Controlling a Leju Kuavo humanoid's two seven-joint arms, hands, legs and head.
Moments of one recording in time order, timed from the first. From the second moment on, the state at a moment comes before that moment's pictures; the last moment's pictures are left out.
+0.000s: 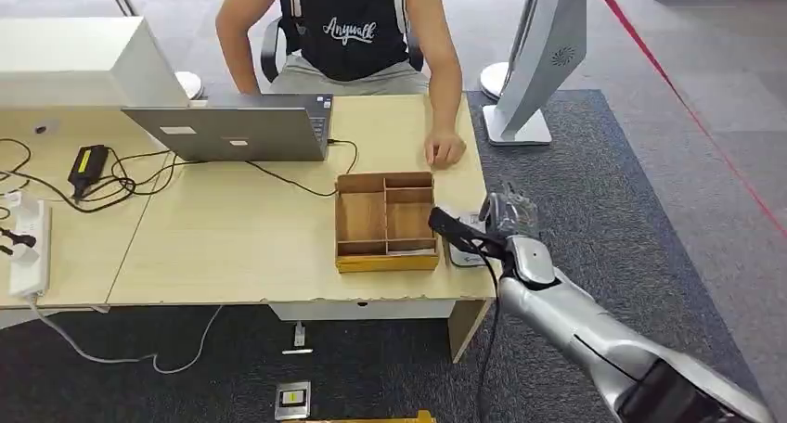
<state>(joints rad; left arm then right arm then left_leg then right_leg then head) -0.11 0.01 -1.05 -0.25 0.48 0.66 0.16 -0.73 -0.26 0.98 -0.74 0.58 -0.43 0.55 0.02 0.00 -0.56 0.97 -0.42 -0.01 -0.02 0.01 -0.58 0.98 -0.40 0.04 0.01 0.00</state>
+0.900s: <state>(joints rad) -0.11 0.01 -1.05 -0.25 0.49 0.66 0.17 -0.72 -0.20 0.99 -0.65 0.55 -0.44 0.51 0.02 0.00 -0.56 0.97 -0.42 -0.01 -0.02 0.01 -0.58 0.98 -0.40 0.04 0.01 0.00</state>
